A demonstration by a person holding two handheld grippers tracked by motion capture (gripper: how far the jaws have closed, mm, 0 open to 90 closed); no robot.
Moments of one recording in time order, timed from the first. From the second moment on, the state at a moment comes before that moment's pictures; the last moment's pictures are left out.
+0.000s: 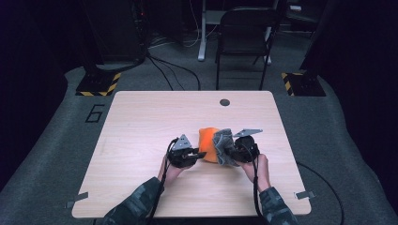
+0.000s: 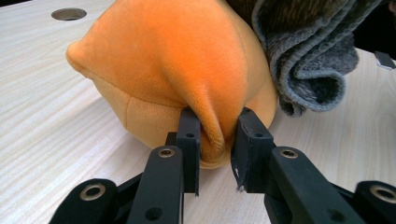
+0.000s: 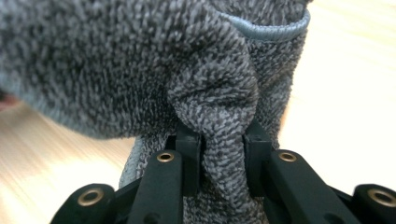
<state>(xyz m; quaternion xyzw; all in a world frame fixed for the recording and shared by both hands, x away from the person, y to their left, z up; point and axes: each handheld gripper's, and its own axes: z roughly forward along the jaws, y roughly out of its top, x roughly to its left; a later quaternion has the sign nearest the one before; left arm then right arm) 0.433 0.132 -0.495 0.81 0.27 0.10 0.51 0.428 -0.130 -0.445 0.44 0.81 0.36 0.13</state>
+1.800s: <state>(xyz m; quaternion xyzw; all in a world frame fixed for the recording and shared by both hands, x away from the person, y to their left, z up) 0.434 0.133 -0.494 0.81 0.27 0.10 0.52 0.419 -0.092 -0.430 0.41 0.82 0.36 0.17</state>
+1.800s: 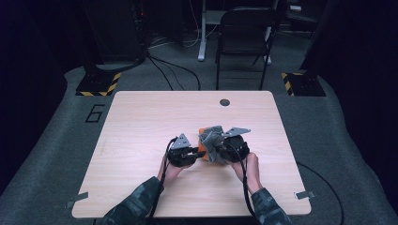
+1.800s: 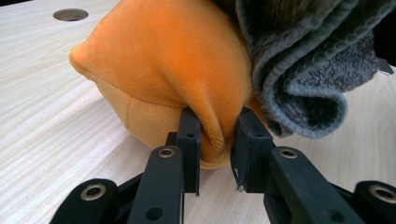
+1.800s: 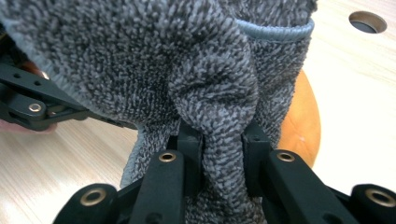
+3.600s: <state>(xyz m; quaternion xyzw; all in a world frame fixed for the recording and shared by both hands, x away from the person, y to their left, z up) 0.437 0.134 -0.495 0.81 0.27 0.09 0.52 0.434 -0.128 -0.446 0.46 0.80 0.34 0.18</state>
